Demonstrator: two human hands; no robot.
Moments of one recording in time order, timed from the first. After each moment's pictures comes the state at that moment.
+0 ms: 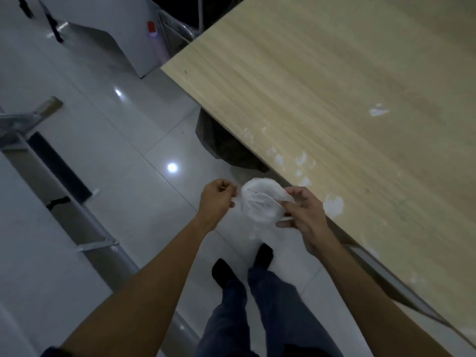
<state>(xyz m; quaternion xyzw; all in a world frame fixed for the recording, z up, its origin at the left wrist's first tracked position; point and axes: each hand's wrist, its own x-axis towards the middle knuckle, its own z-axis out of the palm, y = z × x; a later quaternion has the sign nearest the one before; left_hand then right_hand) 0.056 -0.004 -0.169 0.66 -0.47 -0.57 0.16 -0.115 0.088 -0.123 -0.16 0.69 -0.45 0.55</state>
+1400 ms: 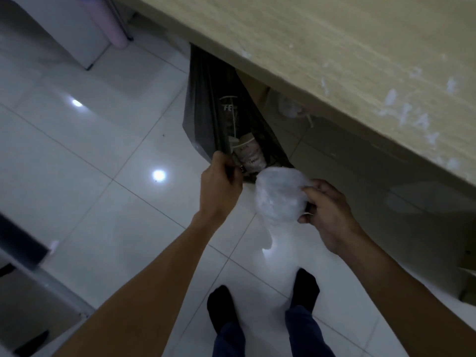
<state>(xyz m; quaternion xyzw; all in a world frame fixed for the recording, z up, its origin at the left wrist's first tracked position) 0.086 -0.194 -0.431 0.53 -0.72 -0.38 0.23 -0.064 -0.077 -0.394 -0.01 0.73 -0.47 0.50</state>
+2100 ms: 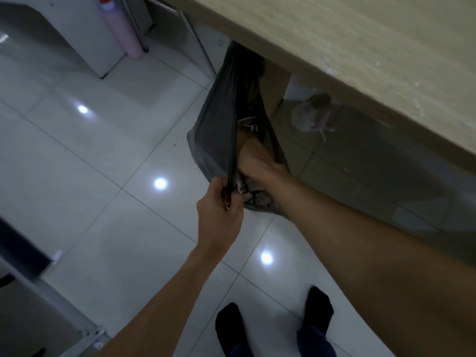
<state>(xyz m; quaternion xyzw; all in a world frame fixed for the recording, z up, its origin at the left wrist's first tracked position) 0.138 -0.197 -0.427 0.56 -0.61 -0.47 0.30 0.015 -0.263 -0.420 -0.48 0.76 -0.24 0.36</state>
